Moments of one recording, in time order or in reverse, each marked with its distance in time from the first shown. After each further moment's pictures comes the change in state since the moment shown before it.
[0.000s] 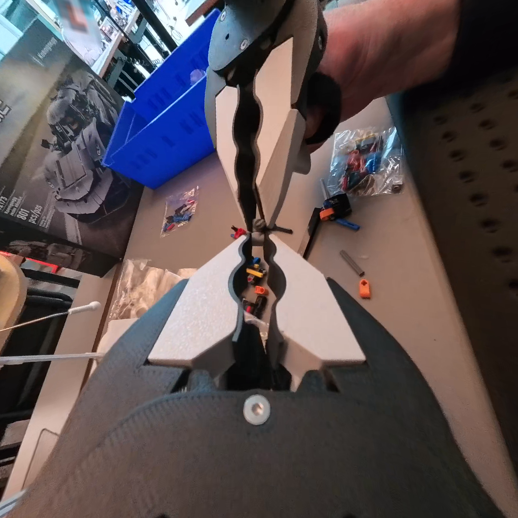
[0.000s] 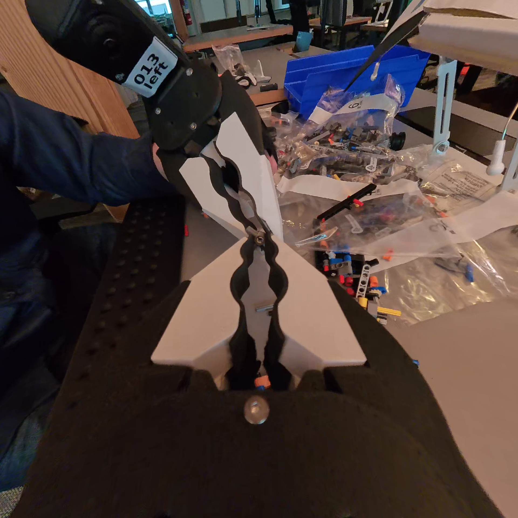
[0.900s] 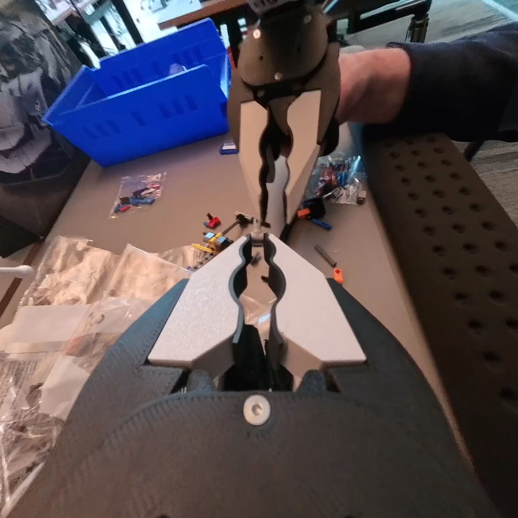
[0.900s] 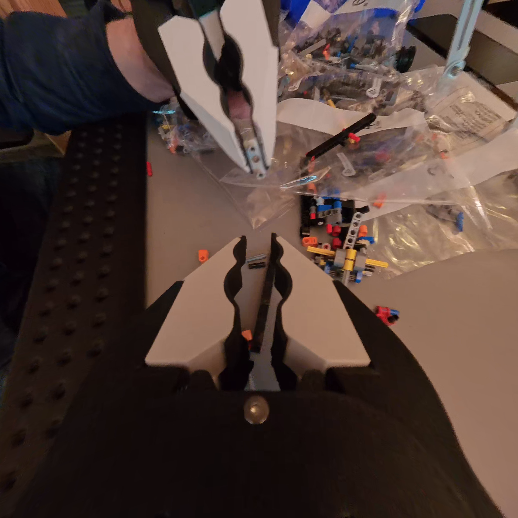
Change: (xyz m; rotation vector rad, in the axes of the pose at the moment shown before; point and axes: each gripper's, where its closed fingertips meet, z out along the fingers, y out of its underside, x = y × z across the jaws) left arm -0.003 0.018 -0.015 0.100 0.186 -0.262; right arm 0.016 0.046 0.001 -0.240 0.079 -0.045
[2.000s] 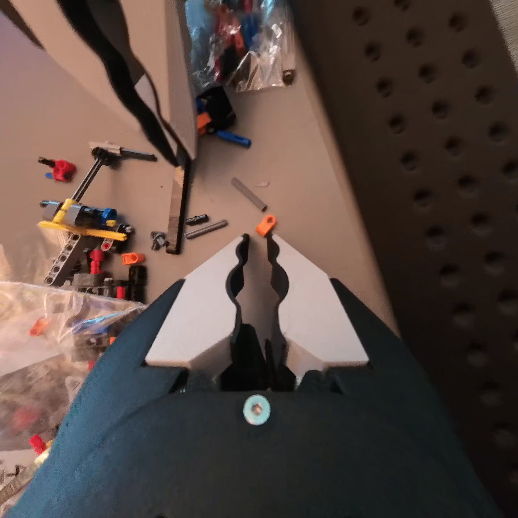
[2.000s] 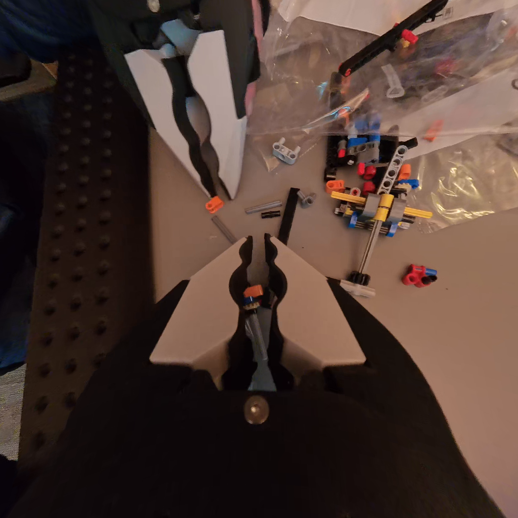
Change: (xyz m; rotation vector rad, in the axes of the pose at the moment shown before) left arm 0.070 0.071 0.033 -0.462 0.278 0.136; right arm -0.010 0.044 -0.003 -0.212 -0.094 0.033
